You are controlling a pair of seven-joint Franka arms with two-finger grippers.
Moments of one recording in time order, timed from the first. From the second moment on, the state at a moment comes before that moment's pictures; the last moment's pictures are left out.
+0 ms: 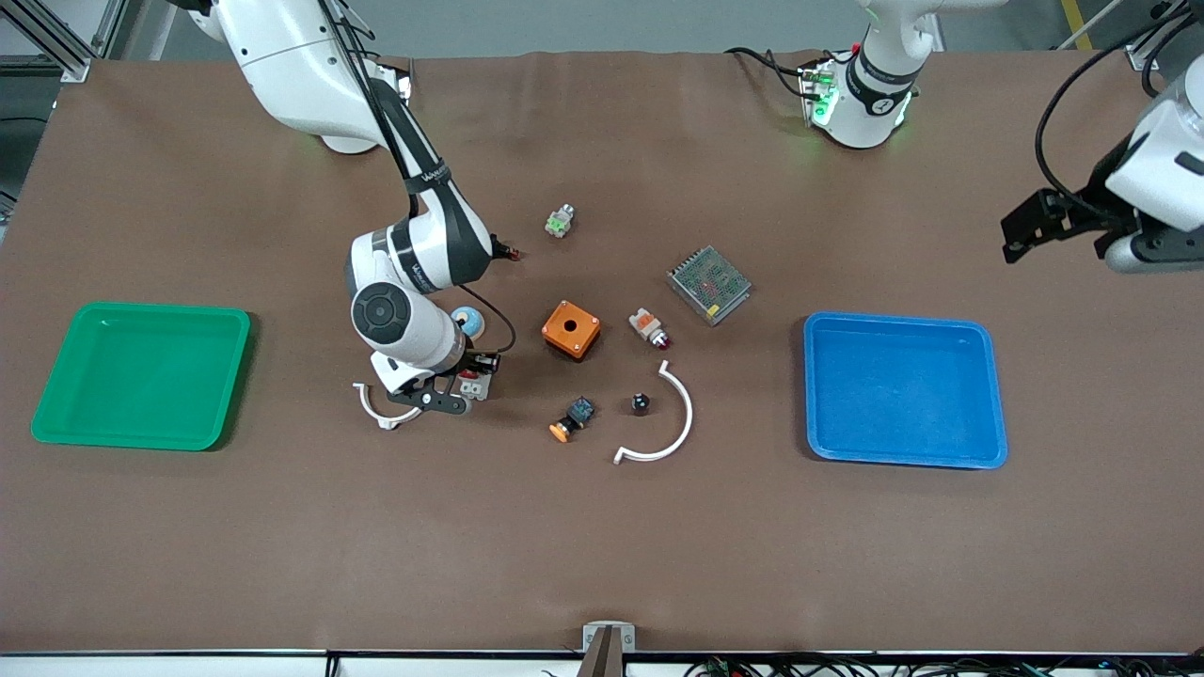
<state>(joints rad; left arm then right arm) 0.00 -0.01 -0.13 -1.54 0.05 1.55 -0.14 0.61 0.56 -0.17 -1.81 0.28 2.28 0.48</state>
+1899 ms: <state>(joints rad) -0.01 -0.07 -0.11 -1.61 0.03 1.55 -0.14 0.25 -0.06 -0.28 -1.74 0.05 1.57 0.14</state>
